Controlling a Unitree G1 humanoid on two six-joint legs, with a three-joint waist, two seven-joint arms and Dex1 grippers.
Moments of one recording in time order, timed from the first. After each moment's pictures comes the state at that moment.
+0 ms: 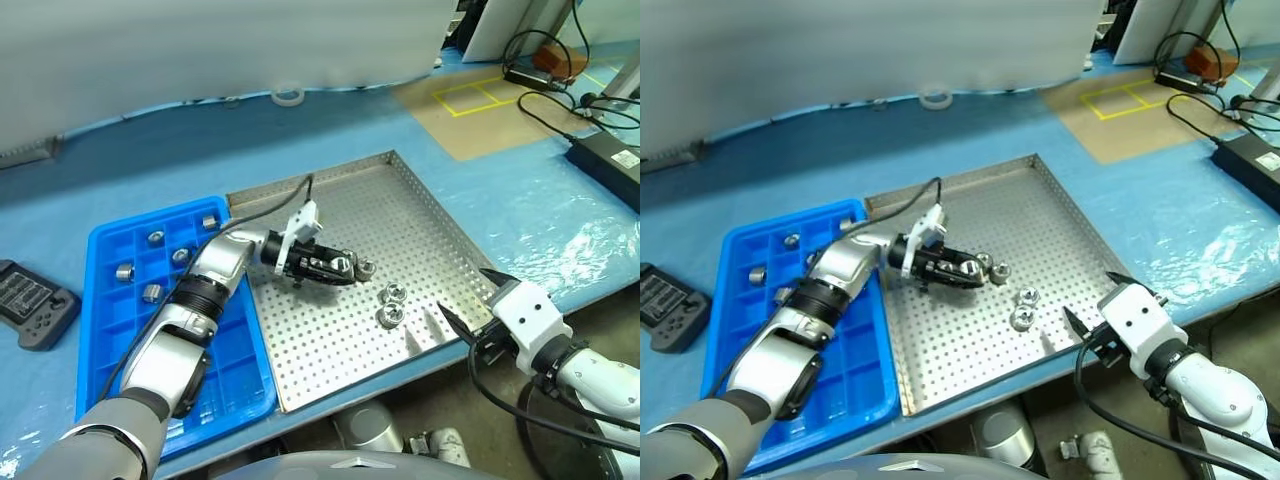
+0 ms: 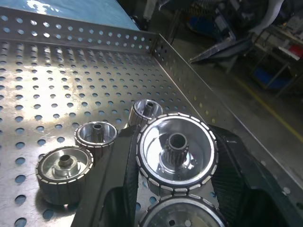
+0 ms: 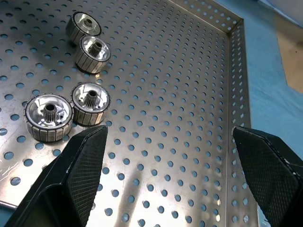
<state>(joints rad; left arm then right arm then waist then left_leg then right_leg) -0.77 0.25 -0.18 0.50 -0.30 0.41 -1.45 0.39 -0.63 -0.25 -0.77 0.06 0.45 0.58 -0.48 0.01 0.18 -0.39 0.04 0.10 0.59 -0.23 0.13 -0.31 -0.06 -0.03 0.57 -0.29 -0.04</state>
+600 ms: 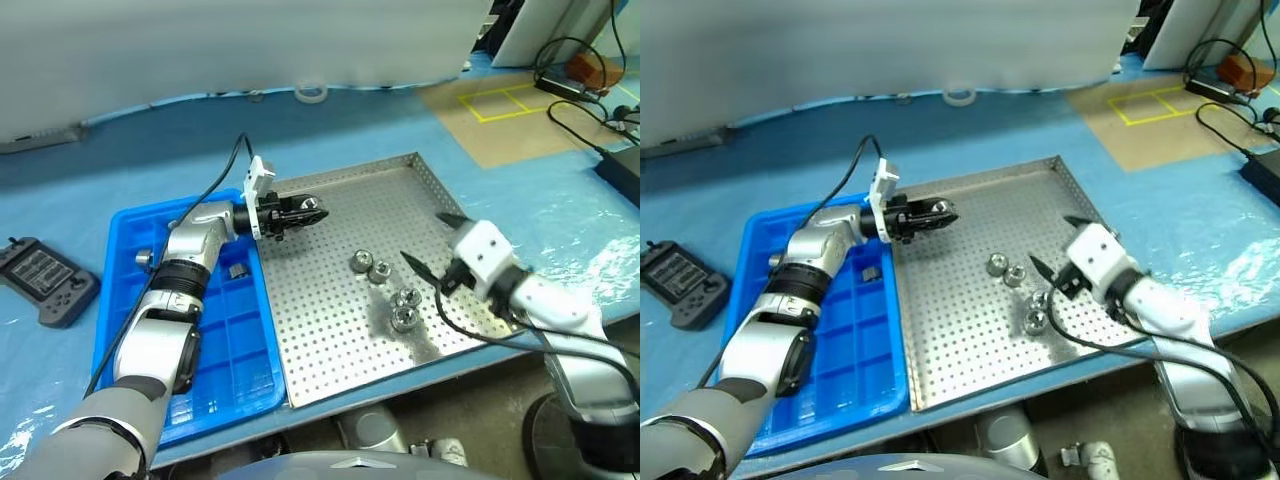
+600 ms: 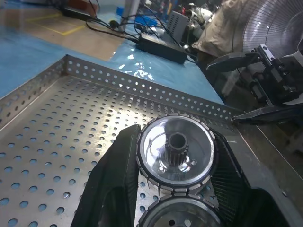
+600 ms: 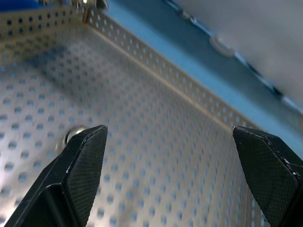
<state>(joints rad) -0.82 0.22 0.05 0.68 -0.37 0.29 -1.21 -0.17 -0.62 -0.03 -0.46 0.06 0.36 0.63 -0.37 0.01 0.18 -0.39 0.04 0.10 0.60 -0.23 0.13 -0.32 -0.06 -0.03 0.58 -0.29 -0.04</state>
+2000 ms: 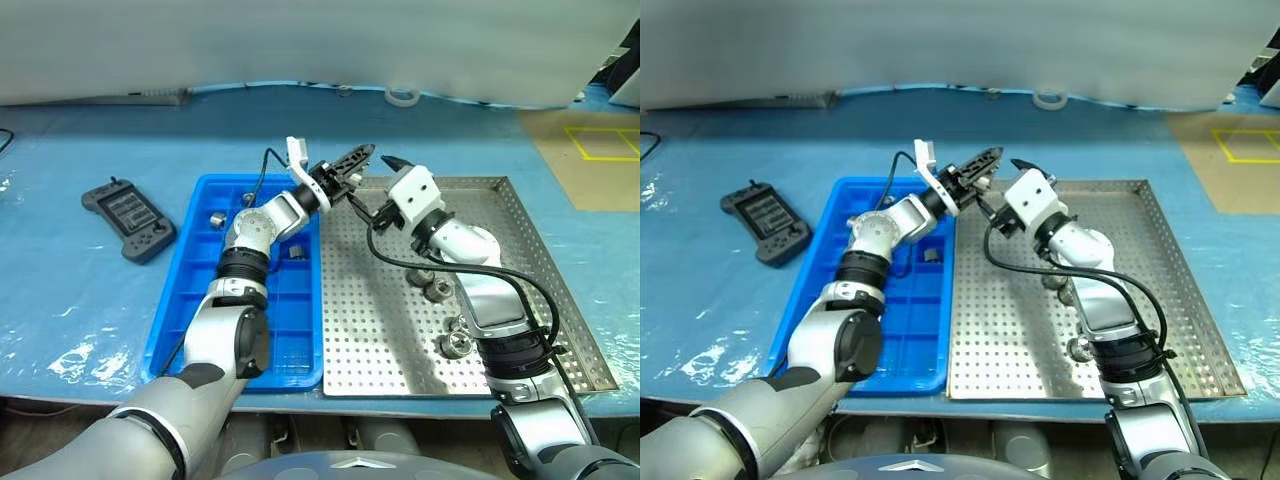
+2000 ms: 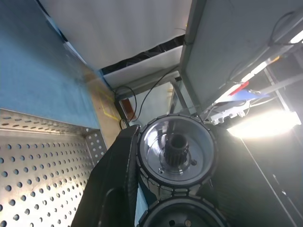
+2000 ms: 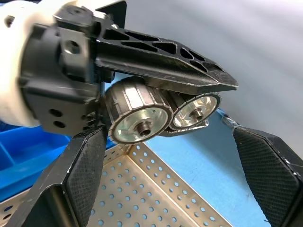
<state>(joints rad) -1.03 -0.11 0.42 0.79 -0.82 0.70 -0.58 -0.44 -0.37 0.12 -0.17 -0.06 0.23 0.46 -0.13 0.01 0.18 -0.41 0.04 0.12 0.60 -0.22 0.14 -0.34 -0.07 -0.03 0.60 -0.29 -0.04</state>
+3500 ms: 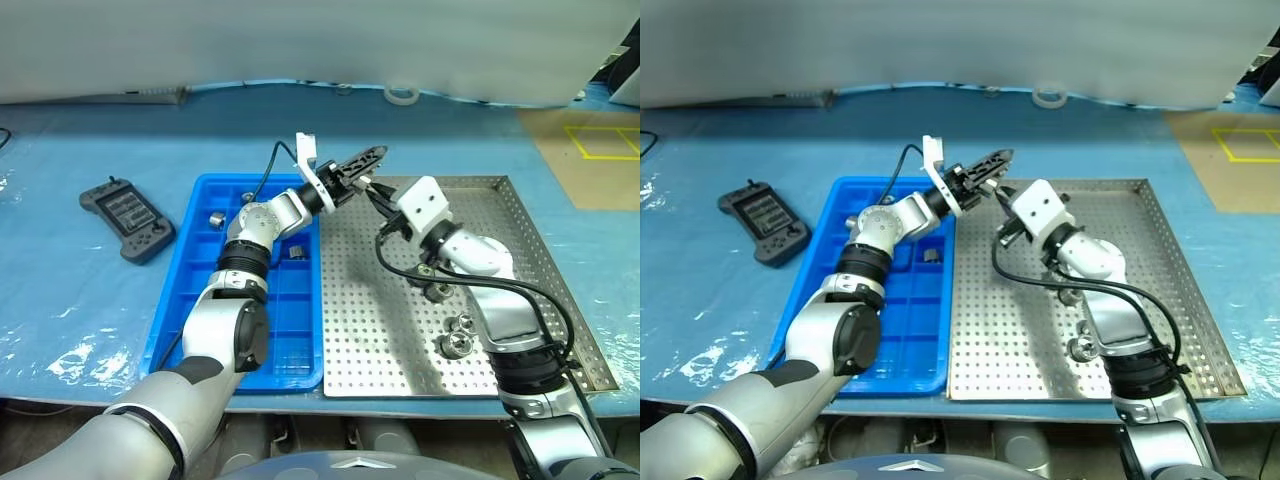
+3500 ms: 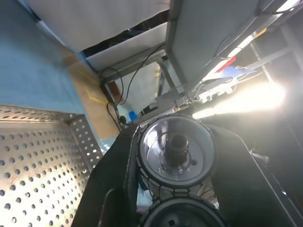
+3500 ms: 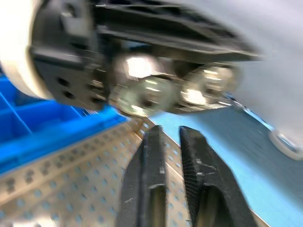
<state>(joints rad) -1.04 -0.07 0.37 0.83 -0.76 0.75 -0.73 -0.35 -0.45 0.07 -0.27 0.00 0.29 0.51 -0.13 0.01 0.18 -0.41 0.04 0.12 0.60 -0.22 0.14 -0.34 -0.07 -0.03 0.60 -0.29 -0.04</state>
